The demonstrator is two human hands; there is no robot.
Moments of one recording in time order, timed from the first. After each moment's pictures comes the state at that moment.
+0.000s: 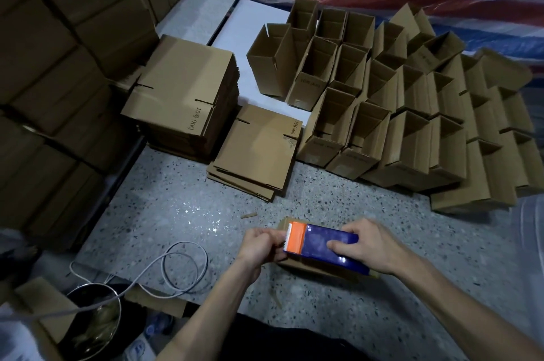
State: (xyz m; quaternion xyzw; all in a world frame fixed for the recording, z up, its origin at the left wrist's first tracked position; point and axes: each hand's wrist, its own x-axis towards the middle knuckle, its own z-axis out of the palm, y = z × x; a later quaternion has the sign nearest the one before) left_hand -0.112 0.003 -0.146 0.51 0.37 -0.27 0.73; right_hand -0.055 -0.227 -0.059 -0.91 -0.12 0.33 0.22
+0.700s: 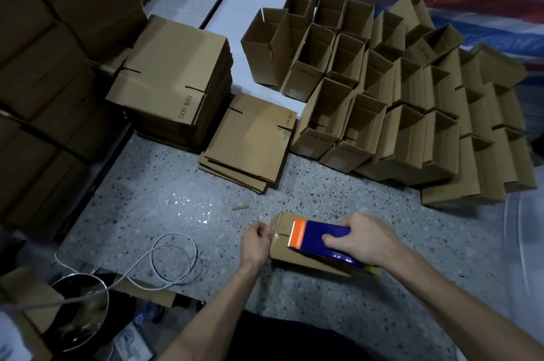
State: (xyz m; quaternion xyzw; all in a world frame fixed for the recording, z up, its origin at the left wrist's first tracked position) left_hand -0.120 -0.019 -0.197 0.69 0.36 -0.21 0.59; right_hand -0.049 -0.221 -0.057 -0.94 -0.08 0.33 0.05
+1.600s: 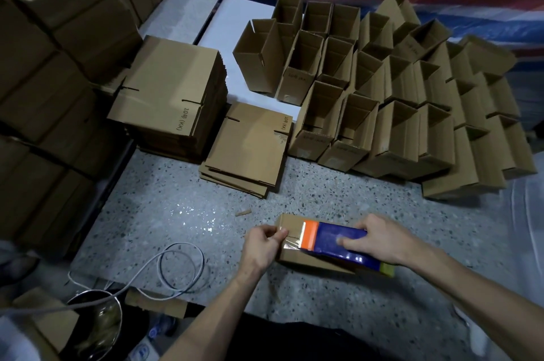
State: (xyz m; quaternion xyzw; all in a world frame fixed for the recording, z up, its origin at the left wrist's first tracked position) left_hand -0.118 -0.015 -0.173 0.71 0.28 -0.22 0.61; right_hand -0.053 -0.252 -0.050 -0.91 -0.05 0.38 0.11
